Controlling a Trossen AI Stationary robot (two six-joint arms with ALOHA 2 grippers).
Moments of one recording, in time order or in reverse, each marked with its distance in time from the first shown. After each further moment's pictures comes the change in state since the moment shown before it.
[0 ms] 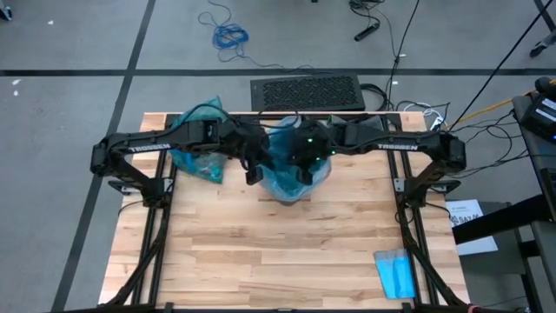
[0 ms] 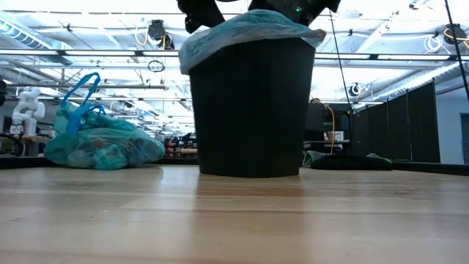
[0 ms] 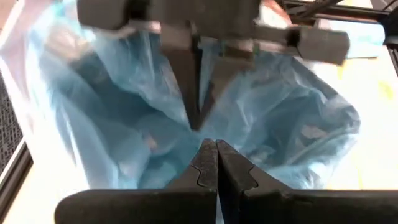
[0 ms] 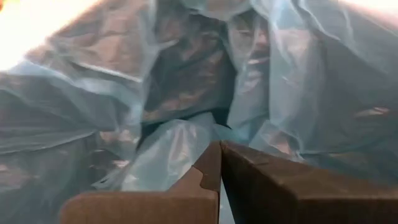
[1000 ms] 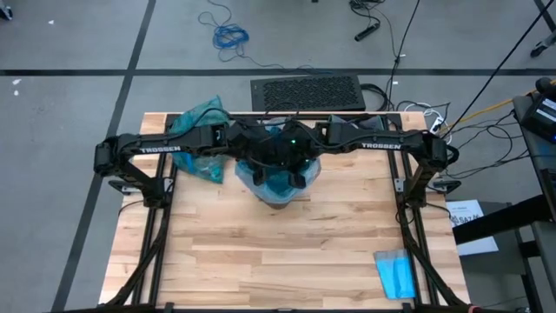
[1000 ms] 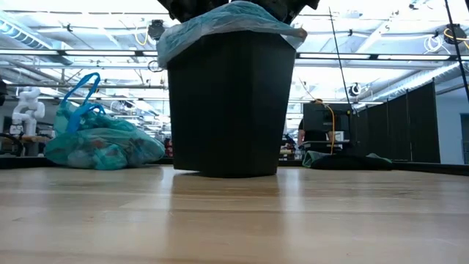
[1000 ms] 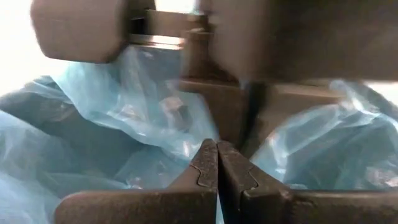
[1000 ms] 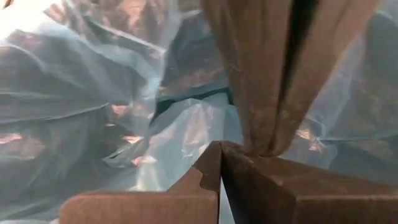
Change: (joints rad) left arm 0.051 0.032 -0.152 0.204 0.051 -0.022; right arm 0.037 0.139 0.231 -0.125 -0.096 -0.095
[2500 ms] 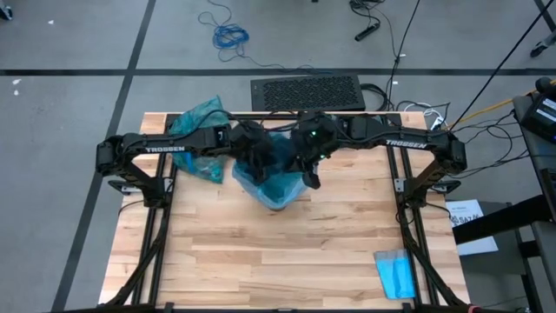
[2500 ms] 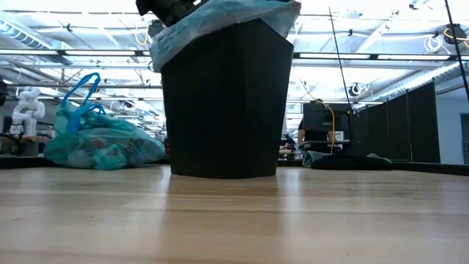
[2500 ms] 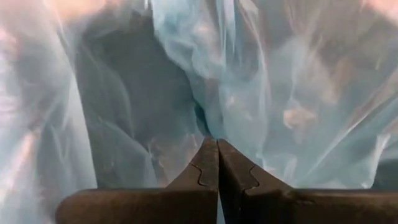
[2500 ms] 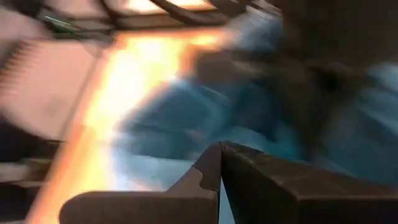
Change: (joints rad) left arm 0.022 0.003 -0.087 0.055 0.023 -0.031; right arm 0.004 -0.174 0.003 -0.012 -0.168 0.092
